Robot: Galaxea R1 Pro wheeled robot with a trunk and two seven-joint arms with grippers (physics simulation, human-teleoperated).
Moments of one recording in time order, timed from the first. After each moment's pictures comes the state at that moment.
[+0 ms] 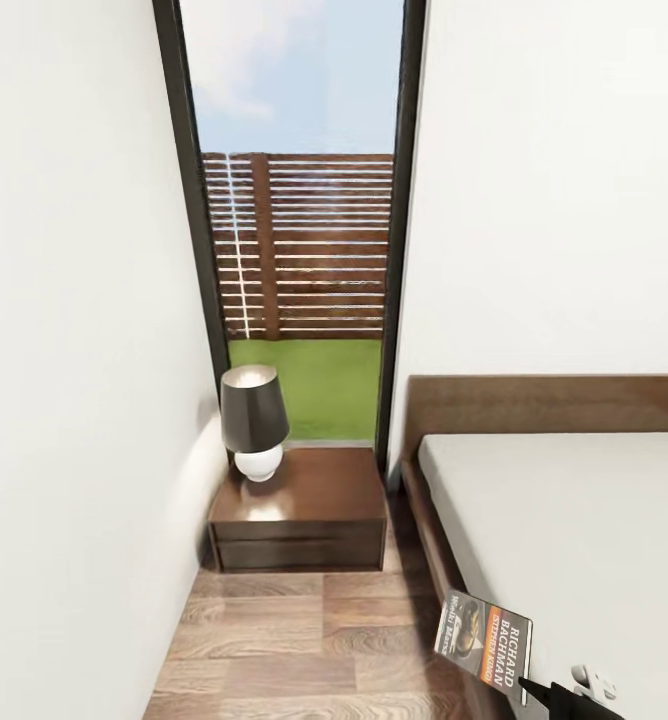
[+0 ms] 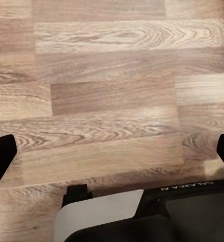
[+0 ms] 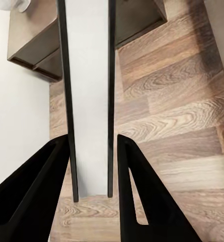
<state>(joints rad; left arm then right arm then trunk) -0.23 0.04 0.47 -0.05 -0.45 -0.27 -0.23 -0.43 -0.38 -0.01 -0.11 -0.49 0.10 0.86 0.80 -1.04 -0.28</state>
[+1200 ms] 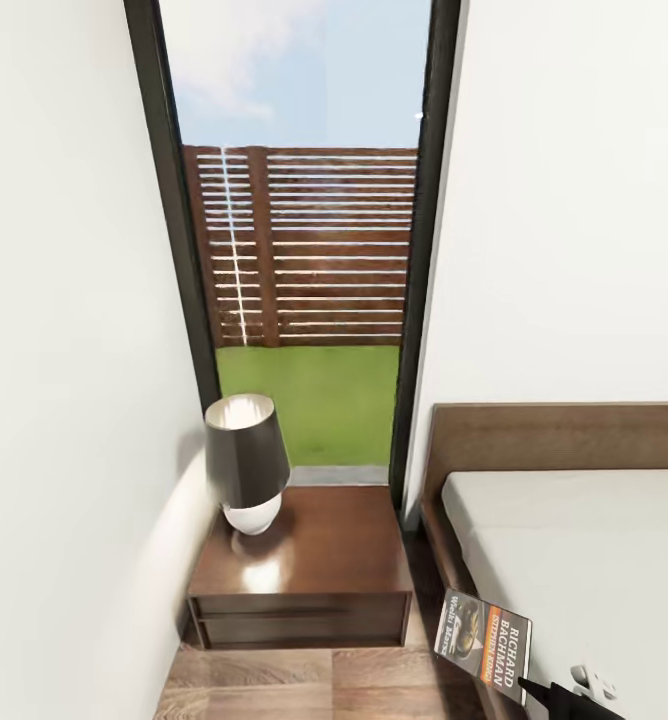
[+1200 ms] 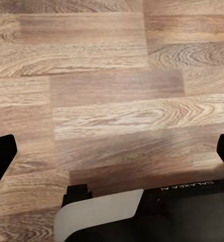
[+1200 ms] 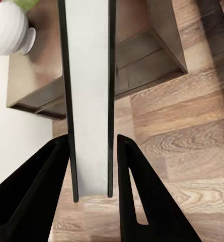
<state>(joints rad) -0.23 0.04 0.47 -0.05 -0.45 -0.27 -0.23 -0.43 -0.38 -0.01 -0.11 -0.49 0.09 0.85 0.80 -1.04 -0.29</state>
